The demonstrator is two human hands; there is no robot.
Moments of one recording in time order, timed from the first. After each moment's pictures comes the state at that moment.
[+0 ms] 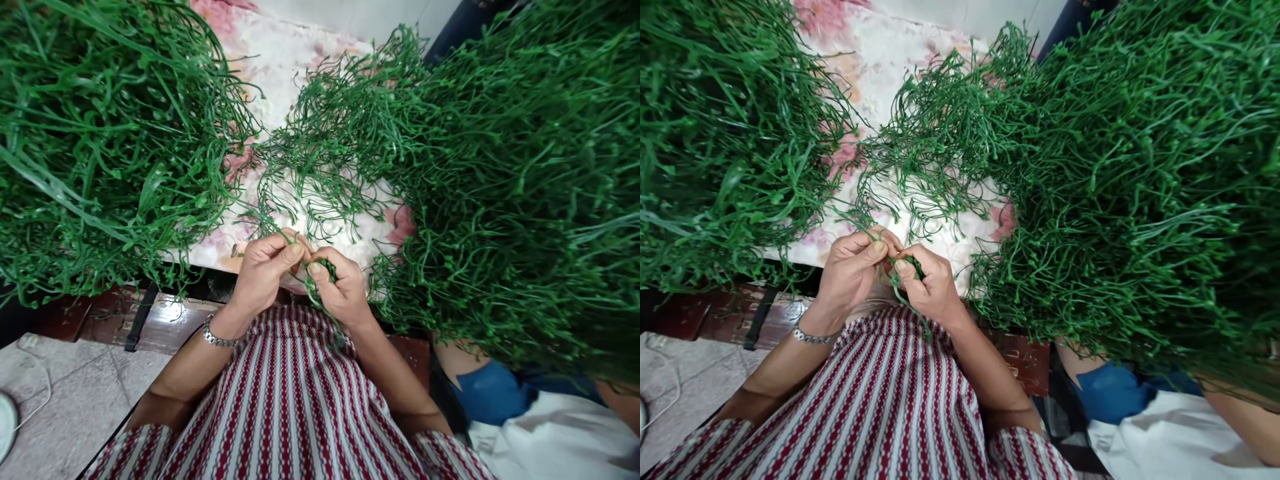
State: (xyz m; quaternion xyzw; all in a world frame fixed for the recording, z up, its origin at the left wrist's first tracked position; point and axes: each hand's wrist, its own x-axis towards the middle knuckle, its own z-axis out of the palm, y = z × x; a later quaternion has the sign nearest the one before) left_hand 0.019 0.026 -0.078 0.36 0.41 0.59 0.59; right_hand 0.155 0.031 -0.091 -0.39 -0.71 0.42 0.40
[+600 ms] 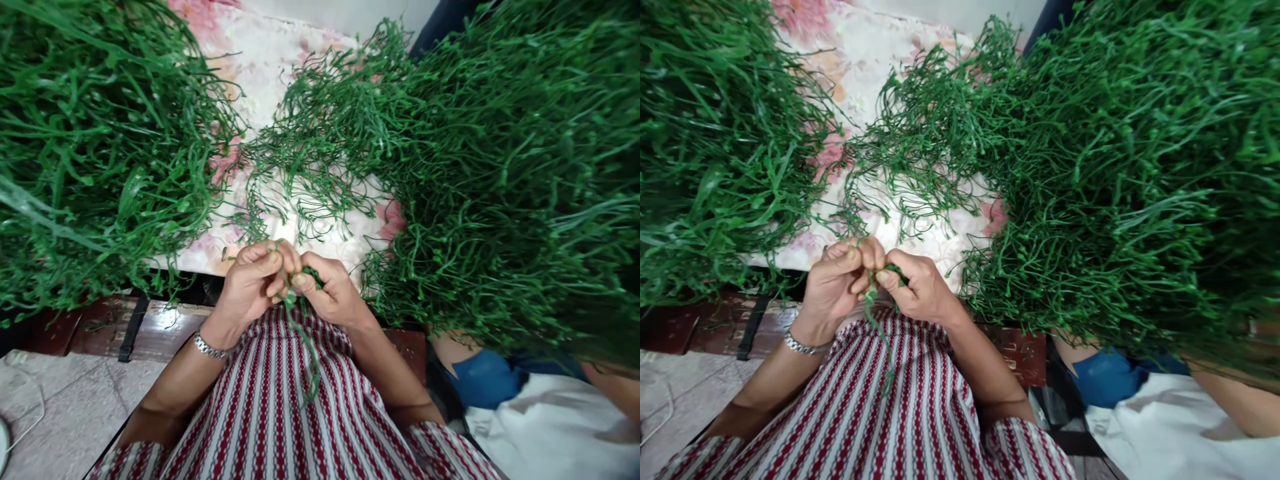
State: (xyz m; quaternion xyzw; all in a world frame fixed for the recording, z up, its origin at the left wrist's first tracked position) left_hand 0.010 0.017 -0.075 0.26 0.33 0.55 0.72; right_hand 0.159 0.036 -0.087 -0.30 -0.75 0.48 0.35
